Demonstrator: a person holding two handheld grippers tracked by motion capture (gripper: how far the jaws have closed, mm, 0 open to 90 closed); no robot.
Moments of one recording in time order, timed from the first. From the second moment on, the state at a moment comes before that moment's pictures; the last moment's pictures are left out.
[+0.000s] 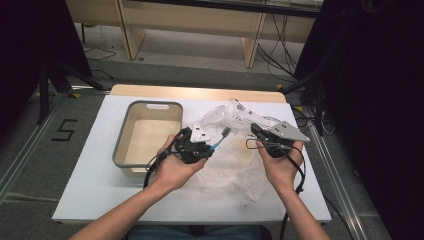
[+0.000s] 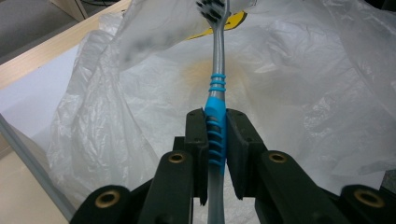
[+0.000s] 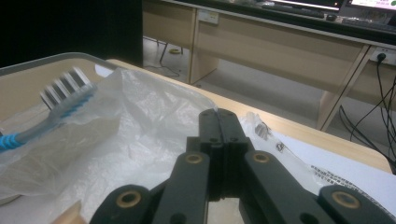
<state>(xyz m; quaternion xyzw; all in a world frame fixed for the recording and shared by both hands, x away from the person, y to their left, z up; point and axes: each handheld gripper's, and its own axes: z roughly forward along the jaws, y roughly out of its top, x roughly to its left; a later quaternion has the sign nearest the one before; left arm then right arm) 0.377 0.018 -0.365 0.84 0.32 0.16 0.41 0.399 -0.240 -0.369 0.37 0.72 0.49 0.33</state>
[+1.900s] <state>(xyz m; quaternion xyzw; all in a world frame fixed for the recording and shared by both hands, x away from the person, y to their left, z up) 0.396 -0.024 -0.395 0.87 0.31 0.15 0.35 0.398 -0.239 -0.369 0.37 0.72 0.49 0.33</state>
